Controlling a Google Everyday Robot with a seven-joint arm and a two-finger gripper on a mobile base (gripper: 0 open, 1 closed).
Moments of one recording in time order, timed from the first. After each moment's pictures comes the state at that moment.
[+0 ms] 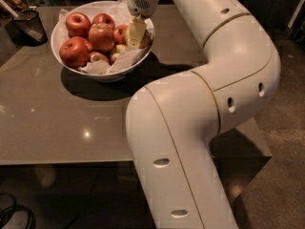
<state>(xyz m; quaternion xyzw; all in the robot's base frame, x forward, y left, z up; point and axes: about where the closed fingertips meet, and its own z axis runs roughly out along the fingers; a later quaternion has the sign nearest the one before) 0.724 0.037 0.920 -0.68 0.71 0.04 0.15</state>
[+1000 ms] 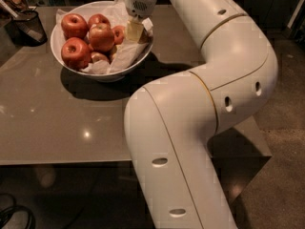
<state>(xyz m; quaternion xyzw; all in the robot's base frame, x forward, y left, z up) 0.736 0.045 0.916 -0.68 0.71 0.04 0.17</state>
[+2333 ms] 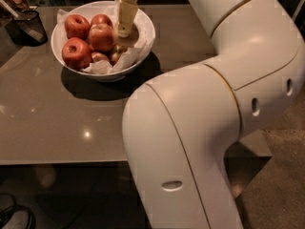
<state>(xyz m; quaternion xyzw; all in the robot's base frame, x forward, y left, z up) 0.702 0.059 0.985 -0.70 0.69 0.03 0.21</state>
